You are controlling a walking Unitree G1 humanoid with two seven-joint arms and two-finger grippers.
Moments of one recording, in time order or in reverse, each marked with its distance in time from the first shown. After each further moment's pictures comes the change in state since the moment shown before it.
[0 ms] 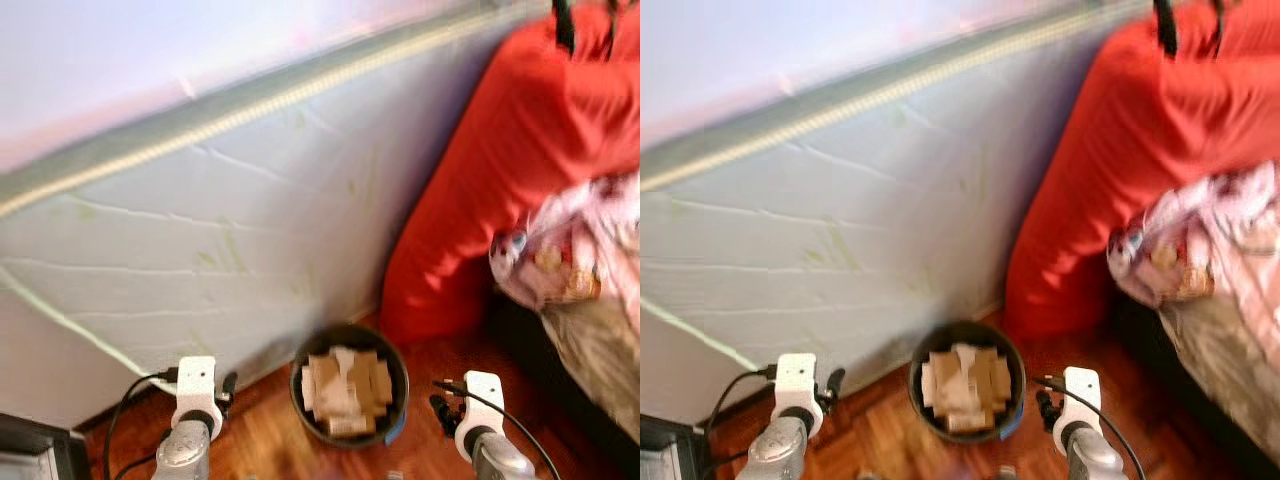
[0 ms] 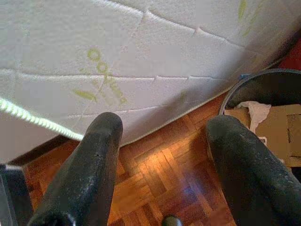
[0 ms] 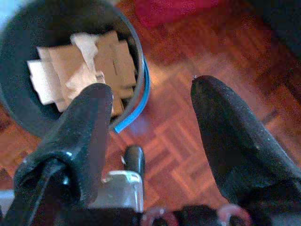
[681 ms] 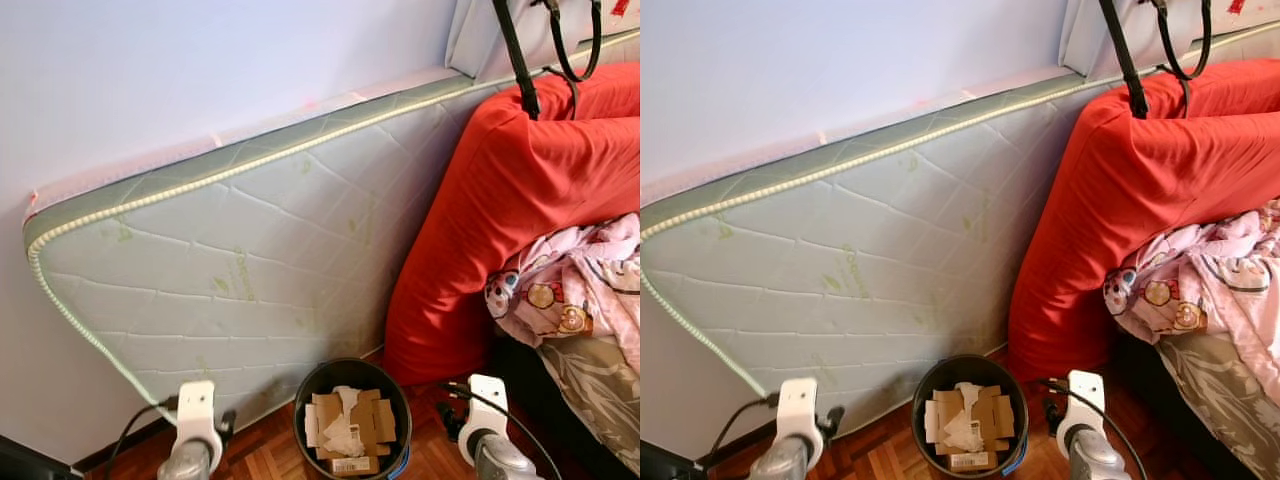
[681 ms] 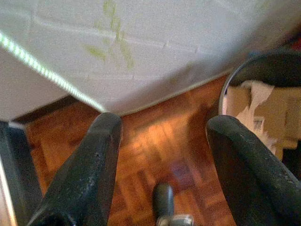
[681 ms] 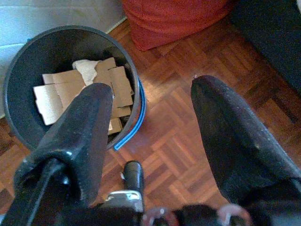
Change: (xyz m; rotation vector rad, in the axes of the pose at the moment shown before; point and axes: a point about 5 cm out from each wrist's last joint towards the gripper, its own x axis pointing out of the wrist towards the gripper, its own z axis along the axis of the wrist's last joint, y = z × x) left arm -0.010 0.005 -0.039 -0.051 0.246 0.039; right arm 0.000 -0.006 -0.002 0.000 0.057 -0.070
